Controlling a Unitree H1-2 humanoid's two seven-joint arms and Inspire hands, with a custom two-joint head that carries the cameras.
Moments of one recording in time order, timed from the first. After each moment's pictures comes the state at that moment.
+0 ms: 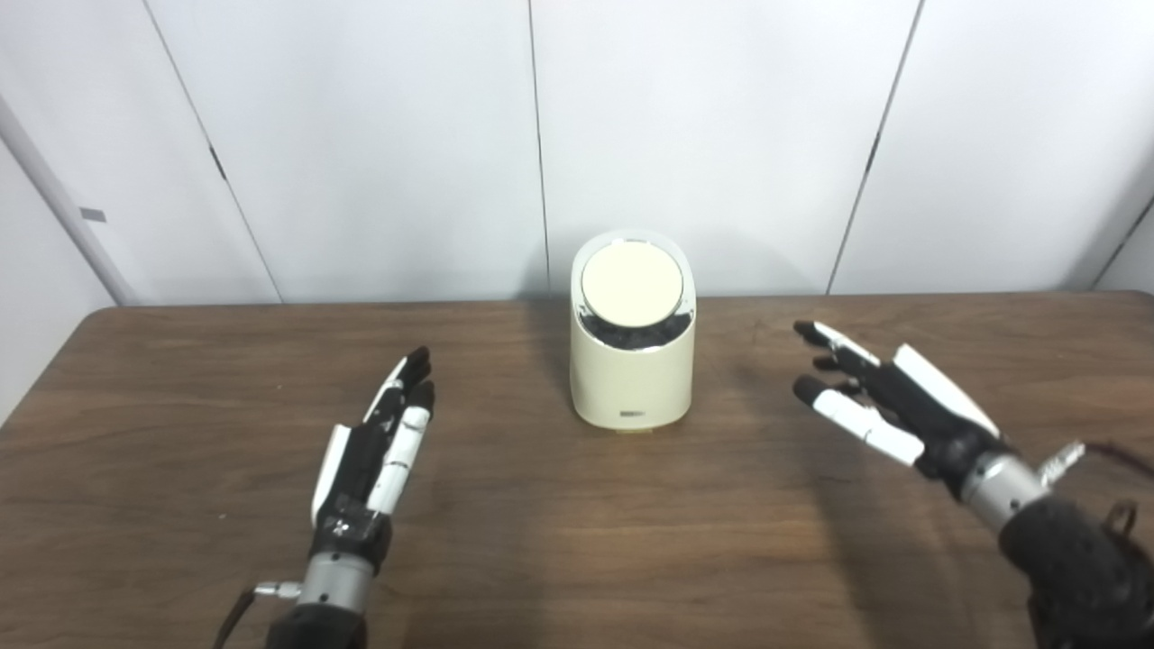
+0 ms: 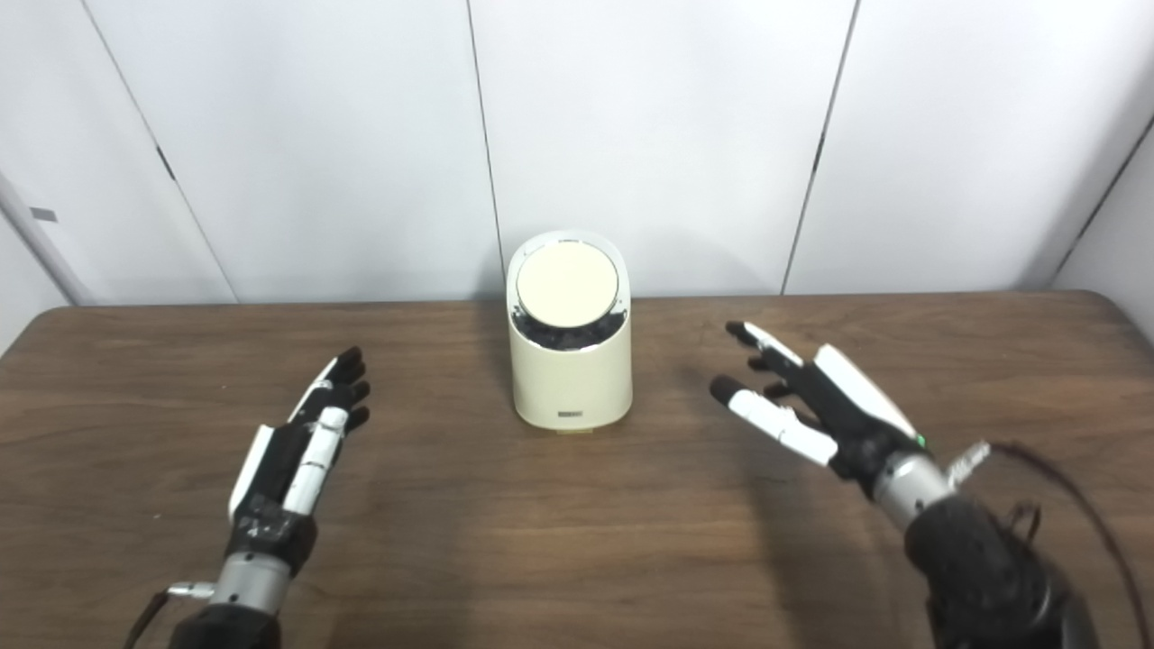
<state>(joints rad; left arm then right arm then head) -0.02 0.08 0.04 -0.32 0.03 0.21 -0.02 -0.17 -0.28 -0.07 -0.40 -0.48 0.40 0.48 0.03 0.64</state>
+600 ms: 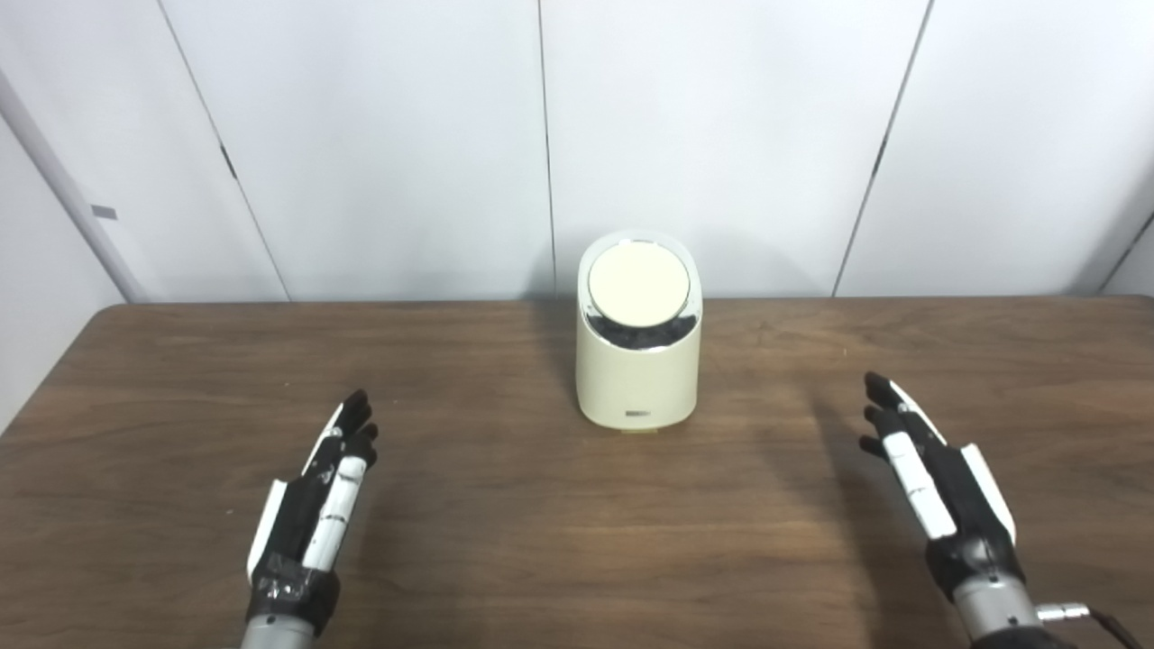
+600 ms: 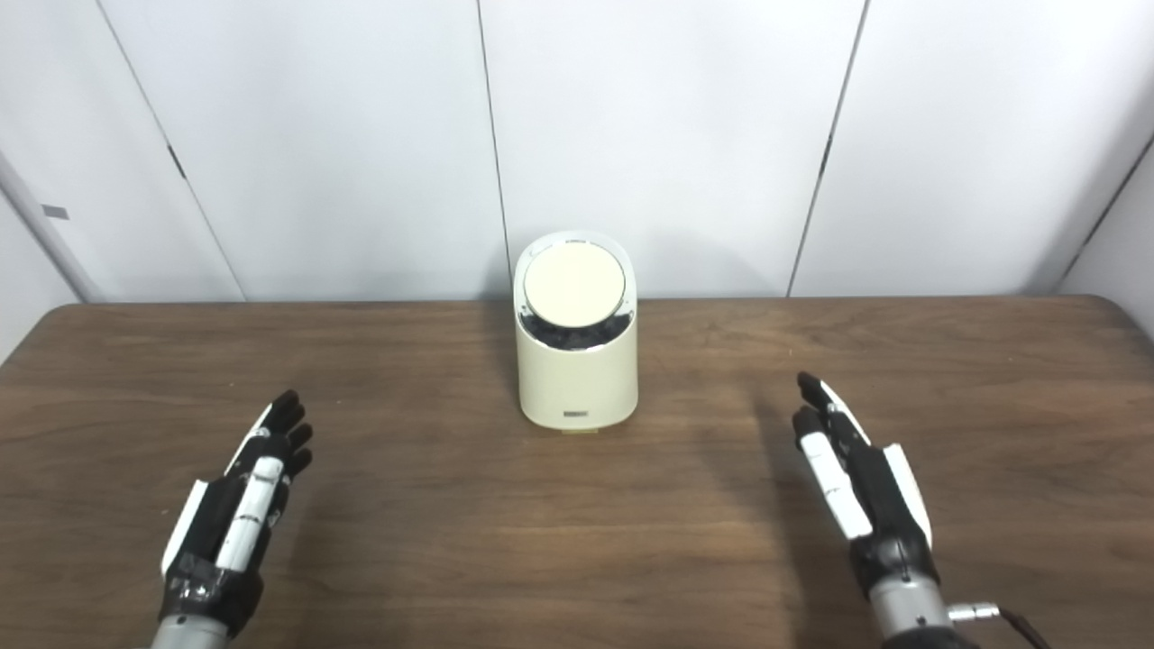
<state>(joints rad) 0.11 0.10 0.12 -0.32 -0.08 0.13 -0.05 0.02 -0.09 -0.16 -0.30 -0.18 0.22 0.13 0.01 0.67</state>
